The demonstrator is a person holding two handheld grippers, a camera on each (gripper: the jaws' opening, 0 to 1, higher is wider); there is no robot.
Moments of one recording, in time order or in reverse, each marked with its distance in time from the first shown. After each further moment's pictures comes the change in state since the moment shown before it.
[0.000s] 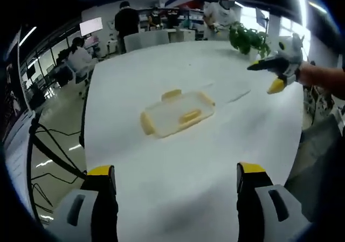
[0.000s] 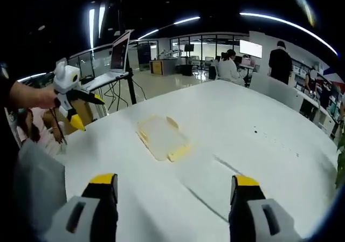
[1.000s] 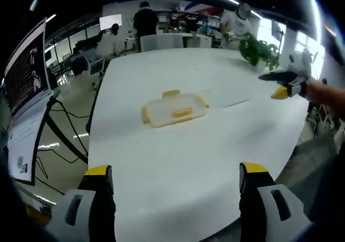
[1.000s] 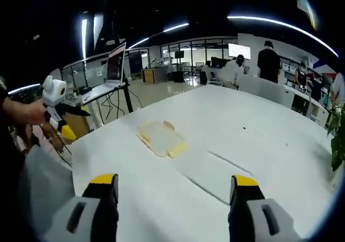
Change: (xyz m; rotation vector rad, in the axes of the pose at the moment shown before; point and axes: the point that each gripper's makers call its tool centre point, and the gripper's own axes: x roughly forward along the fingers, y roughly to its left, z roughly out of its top) left arm -0.042 -0.039 -0.016 -0.121 -0.031 0.096; right arm -0.047 0.009 -0.007 0.062 -0.056 -0.044
